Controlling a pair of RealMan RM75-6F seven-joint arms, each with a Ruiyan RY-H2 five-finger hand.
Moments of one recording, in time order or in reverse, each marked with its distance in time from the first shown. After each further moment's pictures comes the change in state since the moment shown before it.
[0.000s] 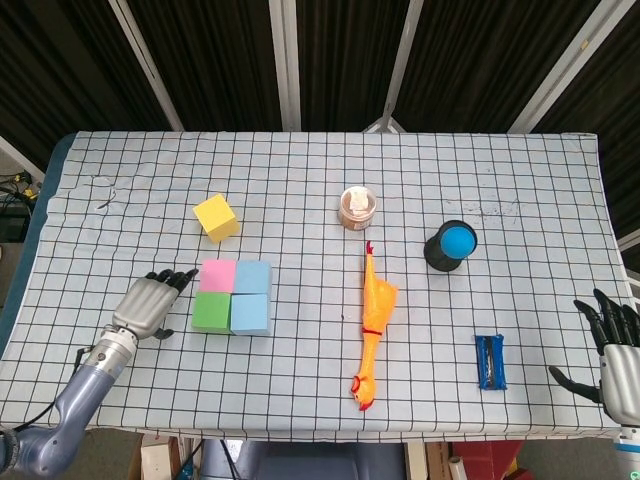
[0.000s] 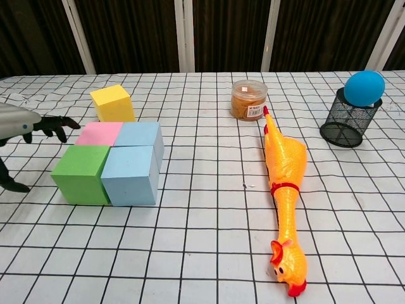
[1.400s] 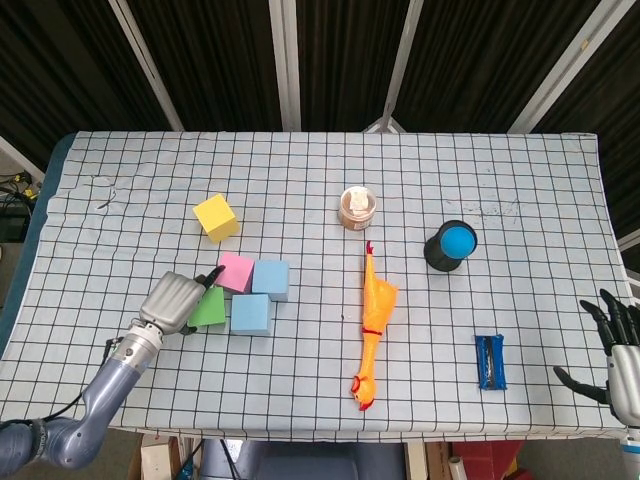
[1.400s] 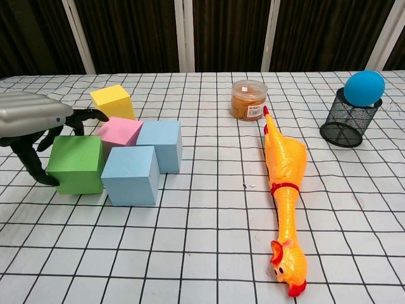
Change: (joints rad) left arm -0.064 -0.052 -0.012 -0.021 -0.032 0.038 0.098; right arm -0.004 0.020 -0.001 0.004 0.002 -0.005 0.049
